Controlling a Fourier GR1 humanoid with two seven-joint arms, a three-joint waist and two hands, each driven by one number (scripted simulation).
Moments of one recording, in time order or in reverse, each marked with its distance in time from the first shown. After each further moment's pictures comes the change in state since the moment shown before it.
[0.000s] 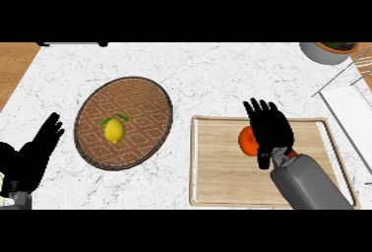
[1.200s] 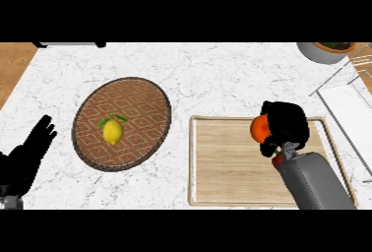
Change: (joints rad) left arm 0.017 -0.033 0.098 -0.011 -0.046 -0.084 0.007; right arm 0.028 0.069 -0.194 0.024 0.143 -0.162 -0.004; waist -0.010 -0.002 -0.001
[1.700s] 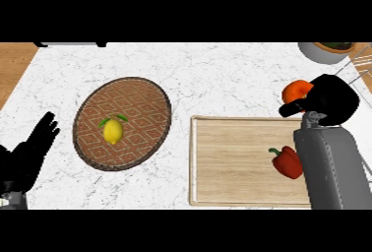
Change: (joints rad) left arm -0.020 -0.012 -0.007 -0.006 -0.009 0.011 0.016; right arm -0.170 0.082 -0.330 -0.013 0.068 -0.119 0.504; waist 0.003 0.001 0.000
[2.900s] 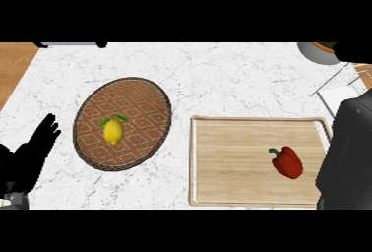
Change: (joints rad) left arm -0.001 -0.015 0.014 0.023 -0.023 -0.012 -0.011; right arm -0.363 0.072 -0.097 -0.459 0.343 0.138 0.082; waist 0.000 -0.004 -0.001
